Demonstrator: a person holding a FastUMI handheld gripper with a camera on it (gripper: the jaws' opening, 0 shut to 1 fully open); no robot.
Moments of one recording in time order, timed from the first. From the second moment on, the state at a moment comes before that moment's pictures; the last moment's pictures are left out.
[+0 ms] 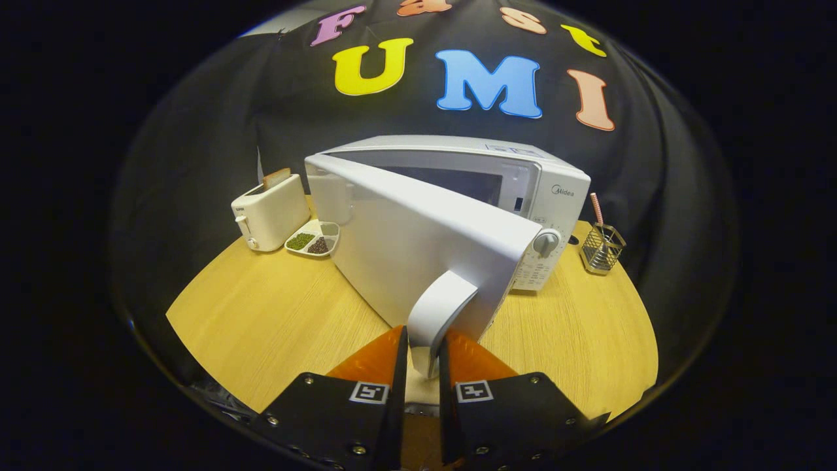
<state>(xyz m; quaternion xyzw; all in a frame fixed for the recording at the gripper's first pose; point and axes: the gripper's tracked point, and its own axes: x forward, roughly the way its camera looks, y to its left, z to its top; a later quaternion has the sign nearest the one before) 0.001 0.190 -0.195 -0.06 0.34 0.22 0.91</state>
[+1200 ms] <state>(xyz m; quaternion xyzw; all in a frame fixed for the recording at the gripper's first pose) -0.115 0.277 -0.192 -0.06 0.37 0.24 0.90</state>
